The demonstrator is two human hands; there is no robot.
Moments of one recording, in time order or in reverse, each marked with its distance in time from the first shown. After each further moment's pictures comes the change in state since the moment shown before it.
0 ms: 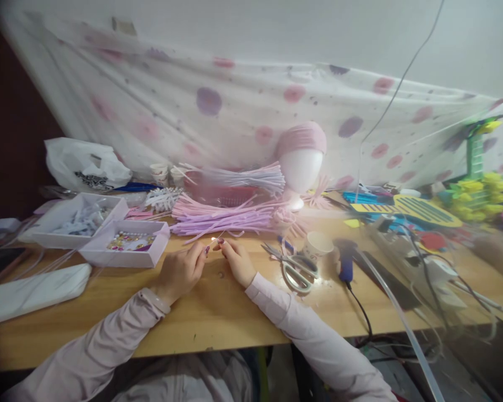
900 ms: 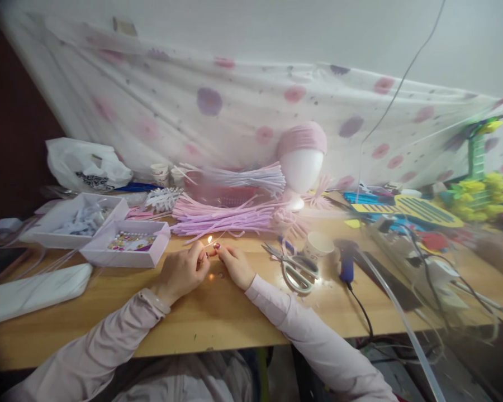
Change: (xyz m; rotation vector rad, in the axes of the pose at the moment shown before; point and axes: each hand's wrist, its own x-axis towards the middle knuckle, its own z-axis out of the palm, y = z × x) left_hand 0.000 0.003 -0.003 -0.028 -0.093 -0.076; right_hand -0.004 -0.004 0.004 0.028 -0.072 0.071
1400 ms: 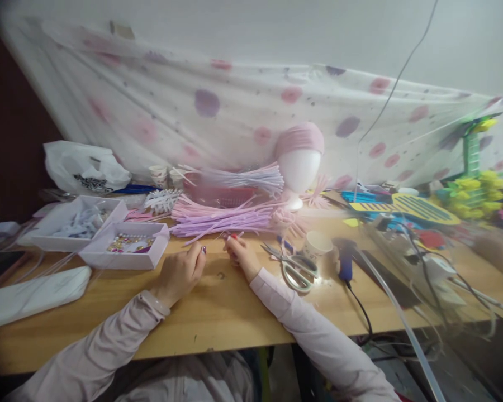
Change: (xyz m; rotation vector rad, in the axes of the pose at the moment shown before) left_hand 0.000 -0.003 0.003 0.077 0.034 0.016; right_hand 0.008 -0.002 -0.013 0.255 0.072 0.171
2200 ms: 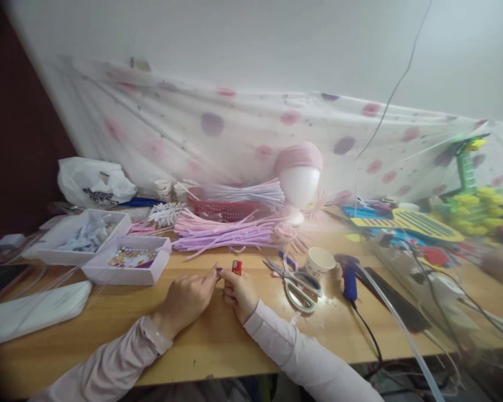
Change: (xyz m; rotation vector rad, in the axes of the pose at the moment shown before) left_hand -0.012 0.011 0.003 0.161 0.110 0.285; right_hand -0.028 0.011 0.023 0.334 0.088 0.232
